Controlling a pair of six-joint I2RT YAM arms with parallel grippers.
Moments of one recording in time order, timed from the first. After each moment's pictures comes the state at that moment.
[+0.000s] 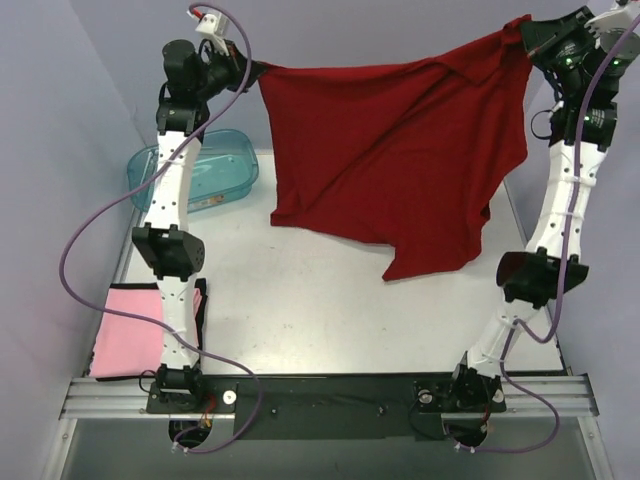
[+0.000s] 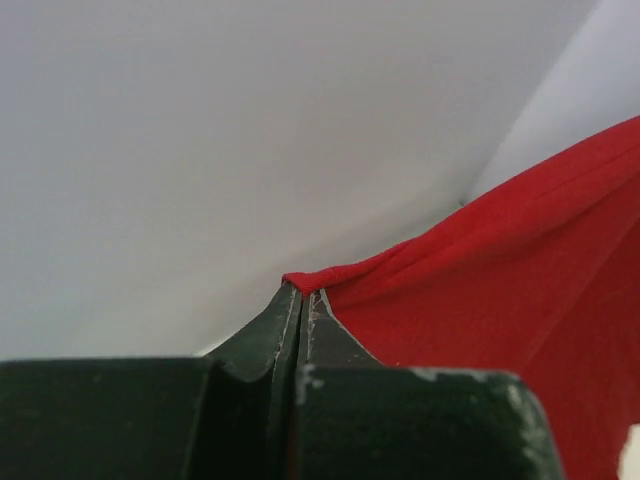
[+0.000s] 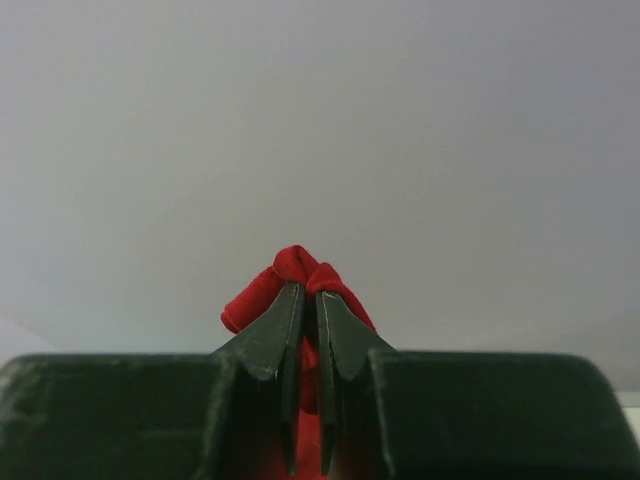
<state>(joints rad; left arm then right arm) -0.10 2.32 2.75 -0.37 0.62 -0.29 -0.28 1.94 2.48 -0.32 -0.42 0.64</state>
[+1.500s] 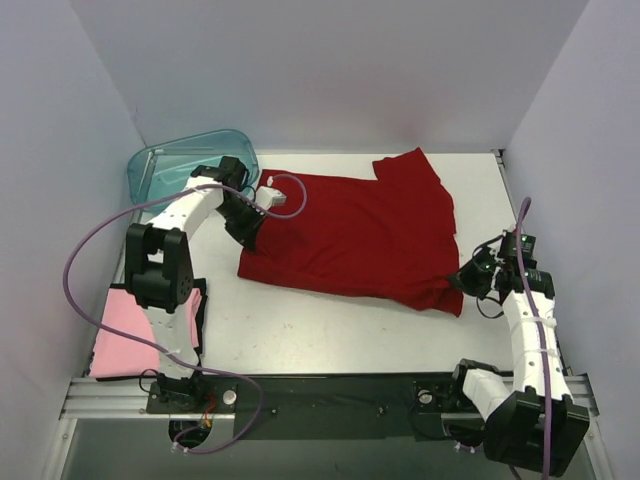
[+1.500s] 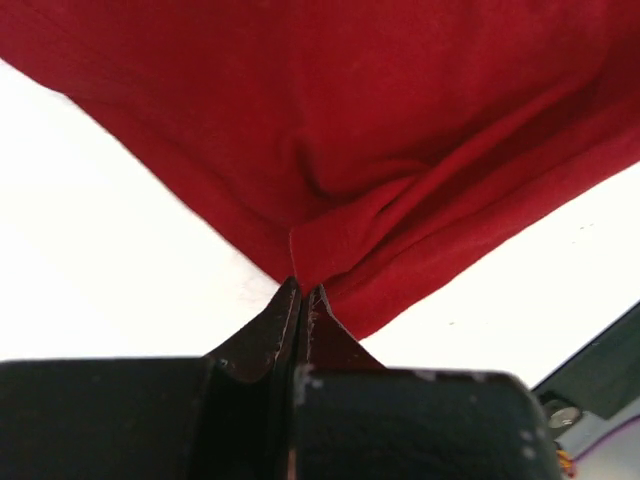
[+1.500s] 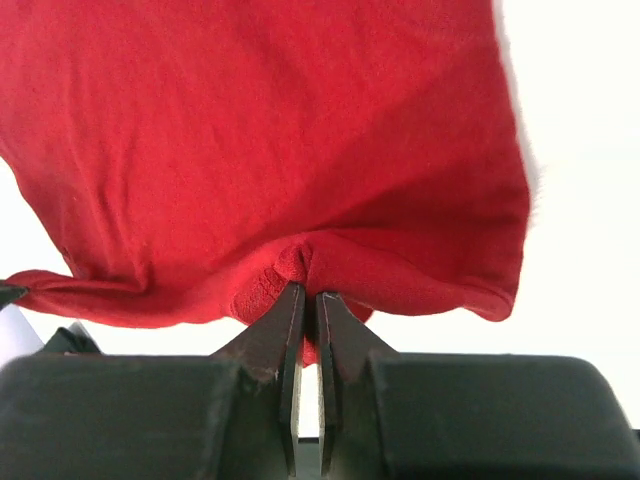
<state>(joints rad) -0.22 1.97 1.61 -1.08 0.38 0.58 -0.22 0.95 0.70 -0.75 -0.28 0.59</state>
